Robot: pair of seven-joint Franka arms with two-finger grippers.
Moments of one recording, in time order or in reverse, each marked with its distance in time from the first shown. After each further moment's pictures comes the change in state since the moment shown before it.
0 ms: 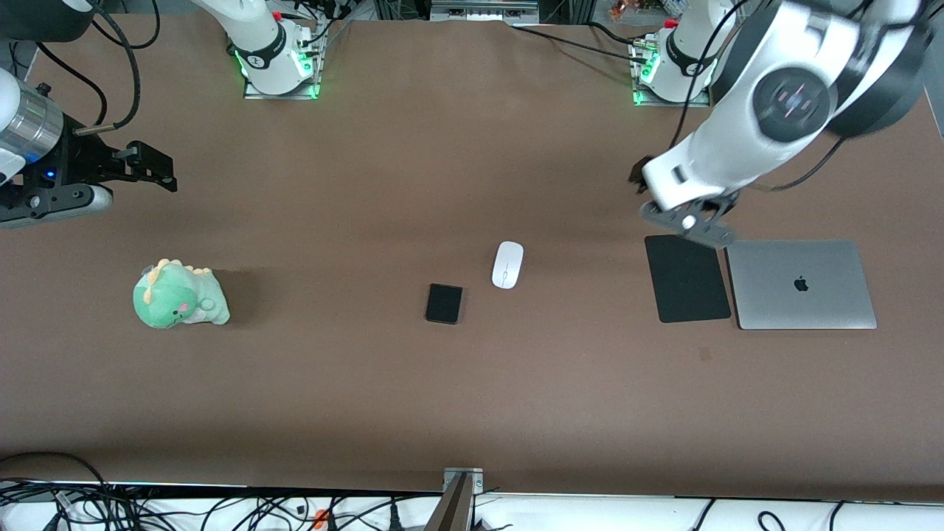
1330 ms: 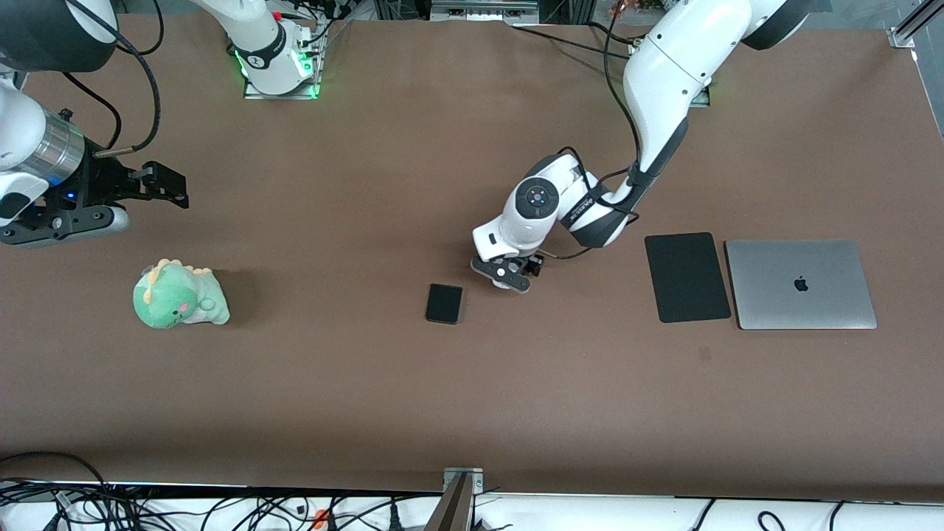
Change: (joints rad) left arm -0.323 0.499 0.008 -0.091 0.215 0.806 -0.343; right arm 0.005 0.042 0.003 -0.002 0.000 0.049 0.000
